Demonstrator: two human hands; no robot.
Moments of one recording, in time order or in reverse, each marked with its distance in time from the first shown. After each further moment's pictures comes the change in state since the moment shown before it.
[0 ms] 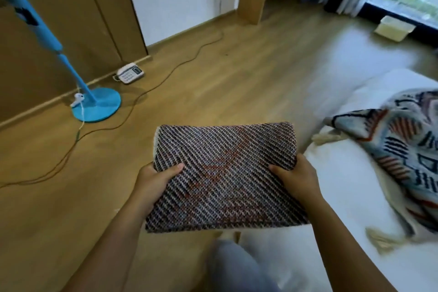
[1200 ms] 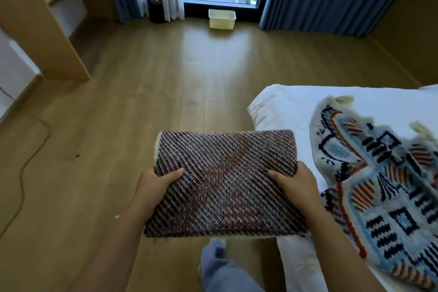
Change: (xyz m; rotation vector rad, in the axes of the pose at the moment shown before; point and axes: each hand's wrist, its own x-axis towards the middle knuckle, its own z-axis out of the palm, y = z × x) left_hand 0.571 0.372 0.583 0.449 -0.769 0.105; right_hand 0.619 -0.006 -0.180 0.187 0.616 0.576
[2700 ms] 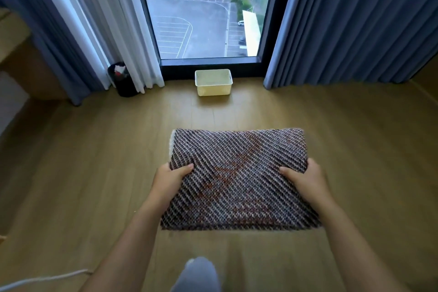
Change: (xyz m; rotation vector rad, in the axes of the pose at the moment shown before) left_hand 0.976 0.609 0.282 -0.037 -0.070 0.058; right_hand 1.090 -0.396 0.072 0.144 0.038 0.071
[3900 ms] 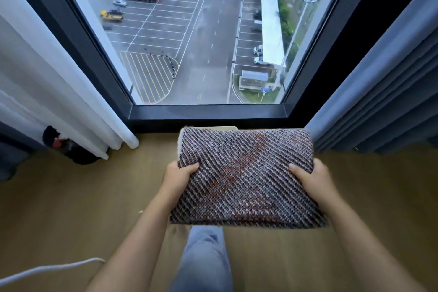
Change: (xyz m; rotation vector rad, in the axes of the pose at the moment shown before) left_hand 0.872 0.347 0.221 0.033 0.082 -0.143; right_hand 0.910 -0.302 0.161 -0.011 -0.130 0.038
